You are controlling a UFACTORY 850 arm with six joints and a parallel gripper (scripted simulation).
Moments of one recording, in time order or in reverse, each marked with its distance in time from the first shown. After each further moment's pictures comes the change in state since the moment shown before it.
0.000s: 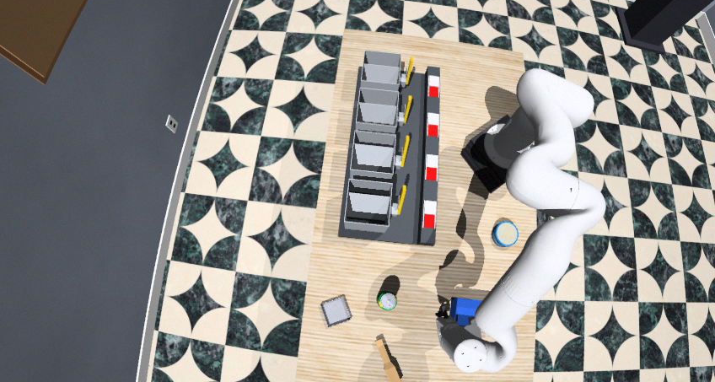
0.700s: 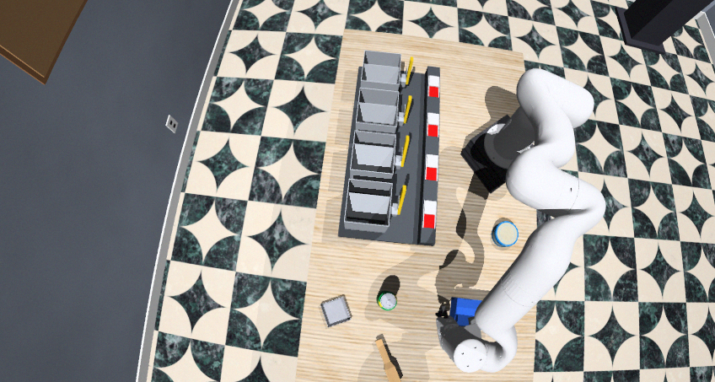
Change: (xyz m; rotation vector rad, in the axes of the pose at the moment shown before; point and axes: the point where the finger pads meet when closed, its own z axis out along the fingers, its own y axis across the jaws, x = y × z) arm 0.000 0.000 0.000 0.000 0.000 0.001
